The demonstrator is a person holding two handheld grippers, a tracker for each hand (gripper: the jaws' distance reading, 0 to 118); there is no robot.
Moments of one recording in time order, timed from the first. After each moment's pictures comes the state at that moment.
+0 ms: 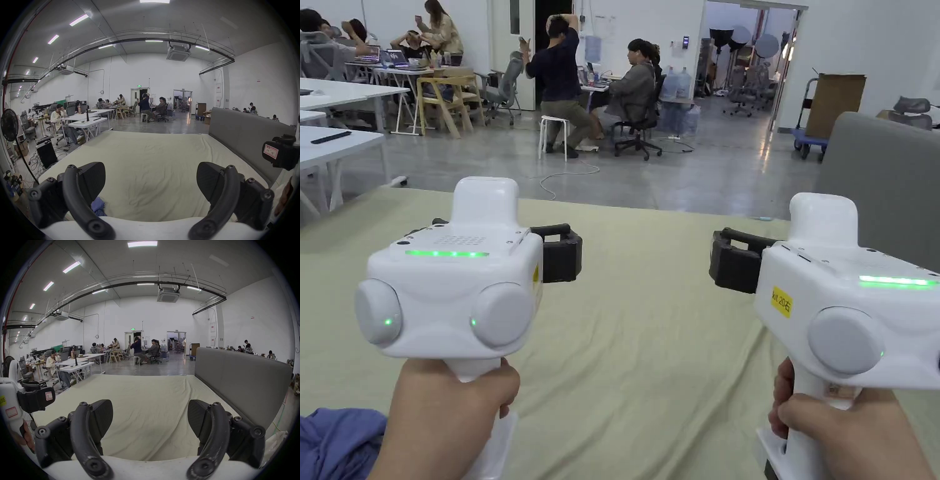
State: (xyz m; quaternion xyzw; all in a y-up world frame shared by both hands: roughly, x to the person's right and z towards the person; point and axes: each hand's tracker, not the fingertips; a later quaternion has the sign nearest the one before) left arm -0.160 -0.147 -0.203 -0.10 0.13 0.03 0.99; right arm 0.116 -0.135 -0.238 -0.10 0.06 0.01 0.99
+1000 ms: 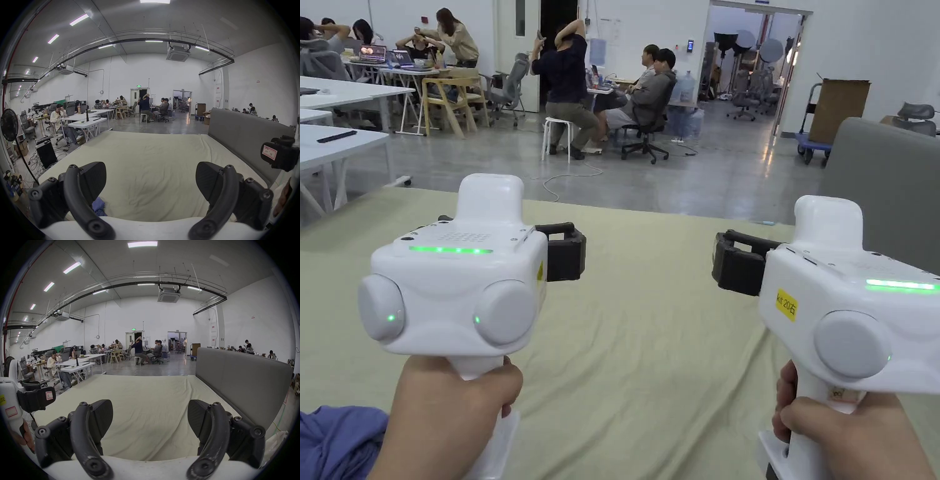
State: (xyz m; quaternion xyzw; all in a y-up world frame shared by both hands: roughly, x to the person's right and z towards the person) left arm -0.160 -0.143 -0.198 -0.10 0.13 0.03 0.99; right arm 0.116 -0.133 -0.235 -0.10 0.07 0.01 0.99
